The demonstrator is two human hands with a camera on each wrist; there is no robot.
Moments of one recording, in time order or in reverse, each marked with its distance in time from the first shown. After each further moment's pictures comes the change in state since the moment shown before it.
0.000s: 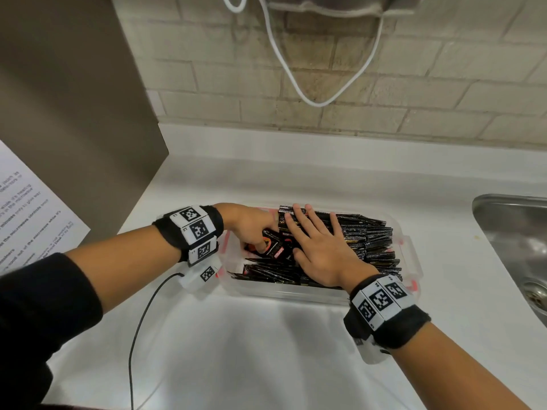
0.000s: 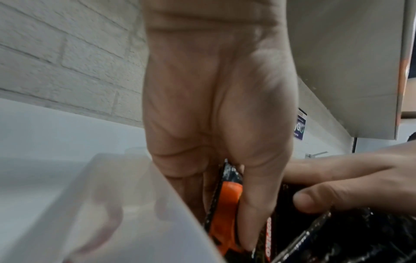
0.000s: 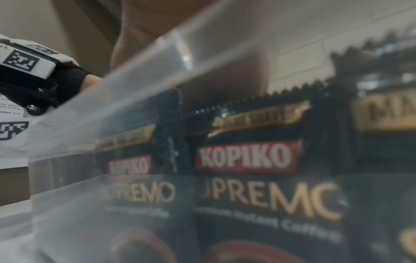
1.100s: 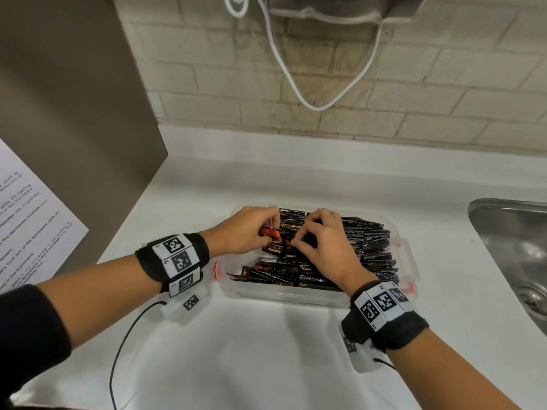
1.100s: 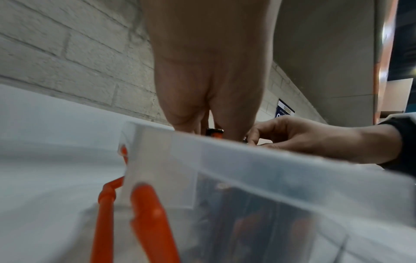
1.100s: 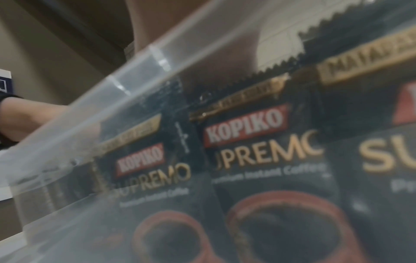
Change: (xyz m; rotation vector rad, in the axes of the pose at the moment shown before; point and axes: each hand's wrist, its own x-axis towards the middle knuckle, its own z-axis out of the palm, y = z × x) left_hand -0.005 -0.018 0.036 -0.194 0.612 0.254; right_hand -0.001 0.004 0.001 0.486 0.470 0.071
